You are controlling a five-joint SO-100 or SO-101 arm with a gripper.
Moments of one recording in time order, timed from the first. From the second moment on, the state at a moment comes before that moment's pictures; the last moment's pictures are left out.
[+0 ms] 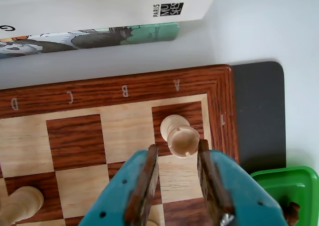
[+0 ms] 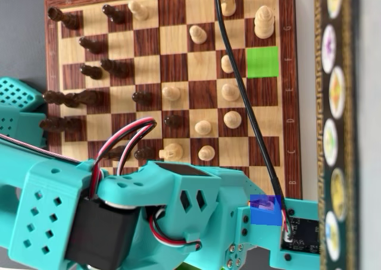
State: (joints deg) arm 15.7 65.4 69.4 51.7 79.8
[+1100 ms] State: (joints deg) arm 15.7 59.2 64.5 51.6 79.3
